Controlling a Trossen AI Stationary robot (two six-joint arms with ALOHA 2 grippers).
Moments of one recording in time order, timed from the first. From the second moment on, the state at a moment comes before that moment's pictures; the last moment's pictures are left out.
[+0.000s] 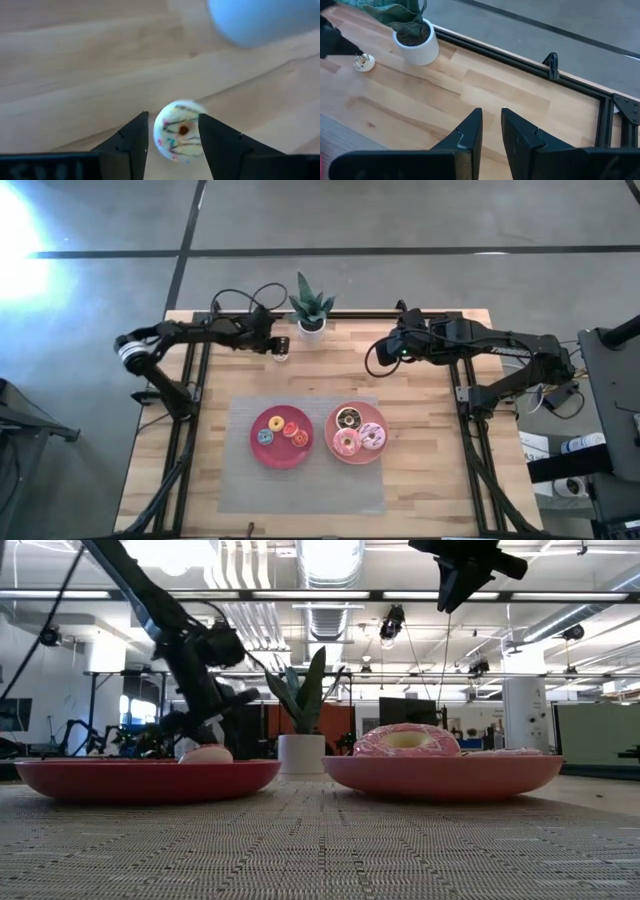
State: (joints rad) left arm 0.69 1.55 0.81 -0.25 0.03 -0.67; right arm -0.09 1.34 1.43 -1.22 0.66 0.93
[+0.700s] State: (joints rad) left arm 0.68 1.65 0.88 -0.30 0.02 -0.54; right arm -0.09 1.34 1.43 -1.22 0.68 0.93
